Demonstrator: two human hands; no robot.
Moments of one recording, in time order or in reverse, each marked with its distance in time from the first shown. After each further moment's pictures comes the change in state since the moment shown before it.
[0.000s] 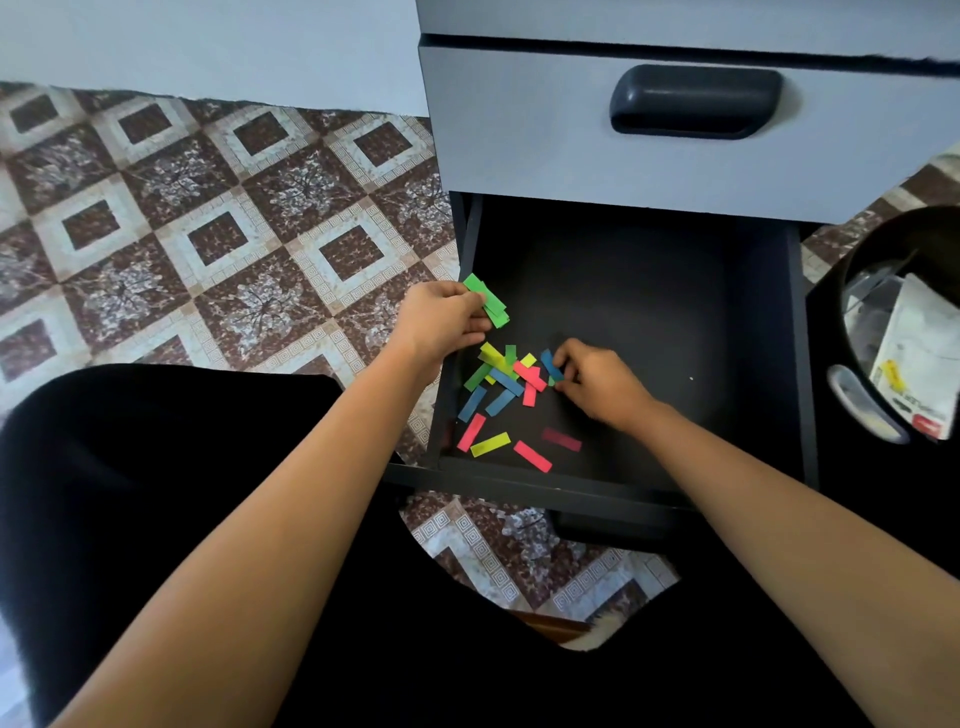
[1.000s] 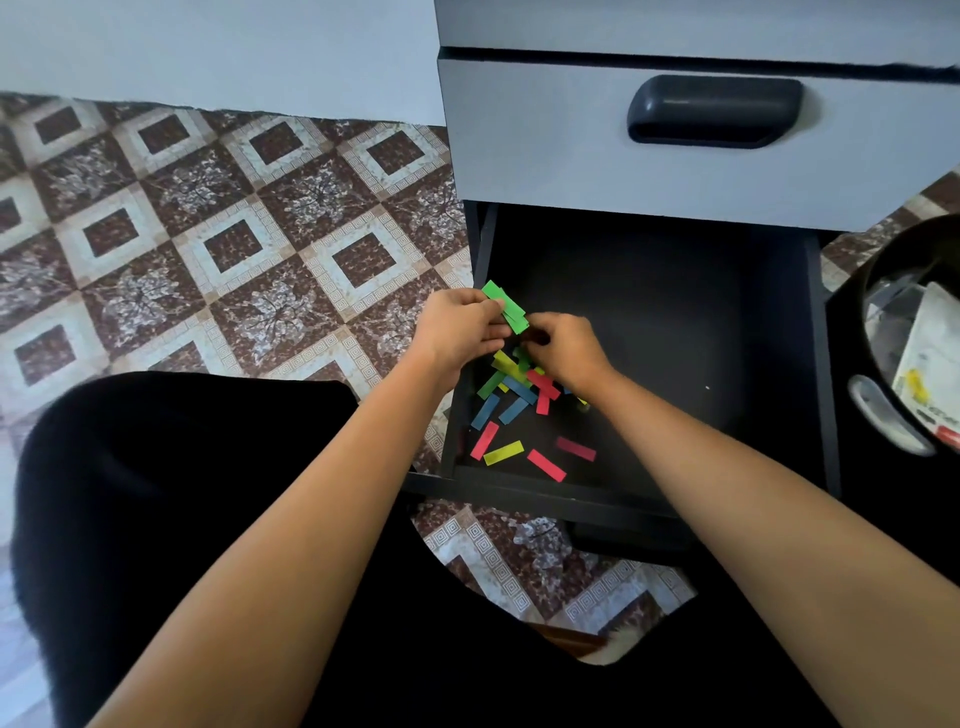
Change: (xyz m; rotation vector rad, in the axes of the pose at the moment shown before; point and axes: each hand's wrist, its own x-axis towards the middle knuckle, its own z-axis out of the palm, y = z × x) left_hand -0.001 0.001 0.003 -0.050 -0.031 -0.009; right_hand 0.040 -0.048 0.001 0.195 0.172 -0.091
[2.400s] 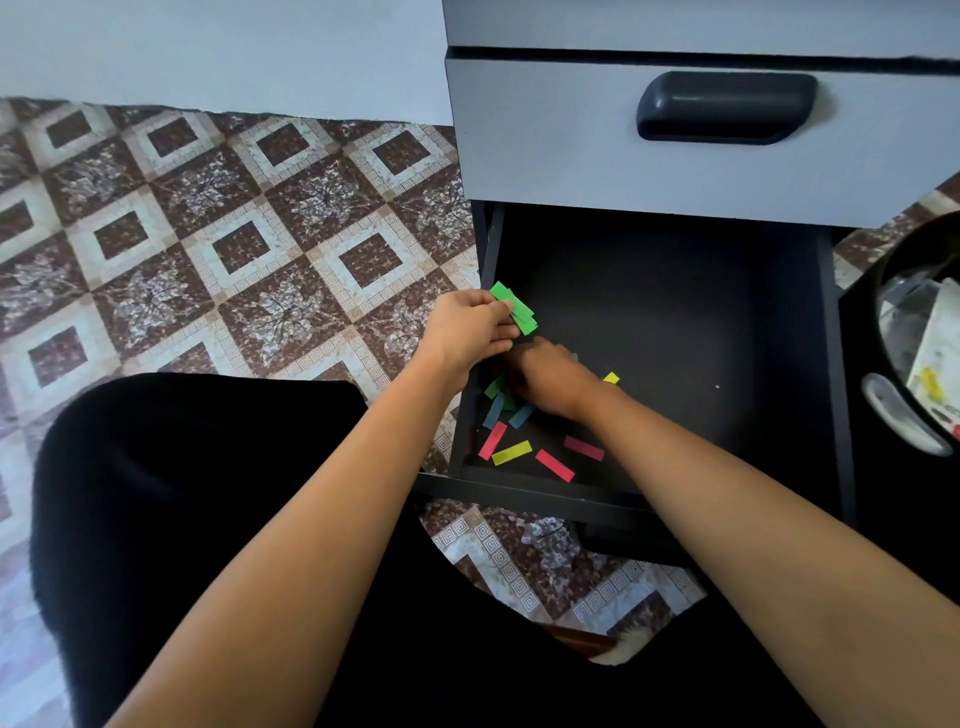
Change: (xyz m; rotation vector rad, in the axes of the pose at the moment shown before) left_hand 0.000 -0.001 0.001 -0.020 0.010 -0.007; right_hand -0.001 -0.007 0.021 -0.523 -0.324 -0.195
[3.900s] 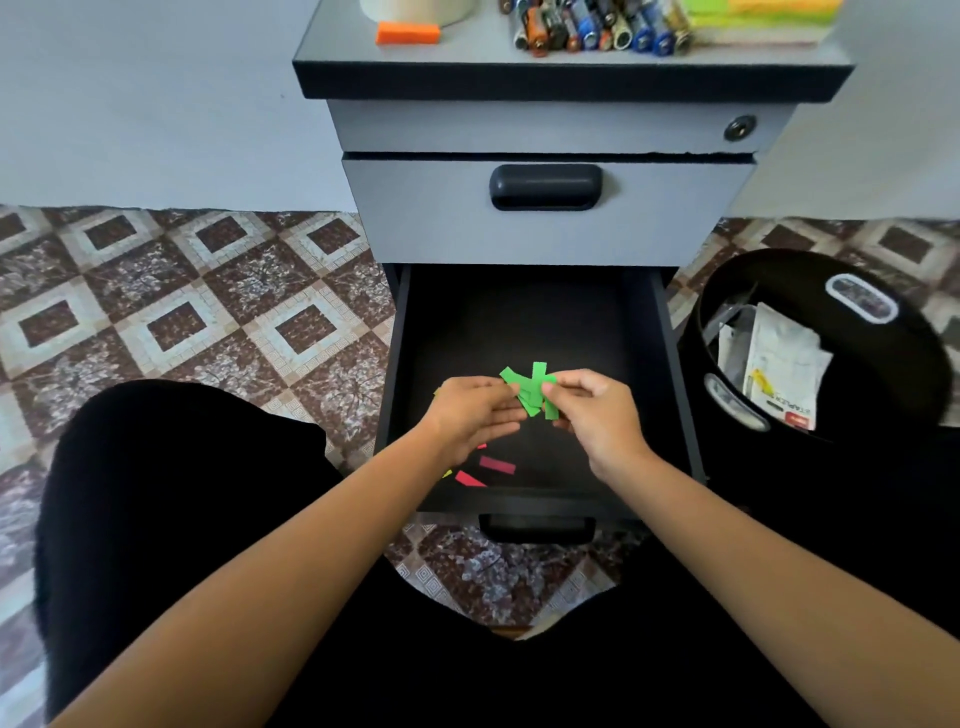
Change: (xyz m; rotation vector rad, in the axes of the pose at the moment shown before) left_hand -0.057 -0.030 0.072 -0.014 -0.273 -0.093; right_hand -0.148 0.013 -0.035 1.253 0.731 0.594
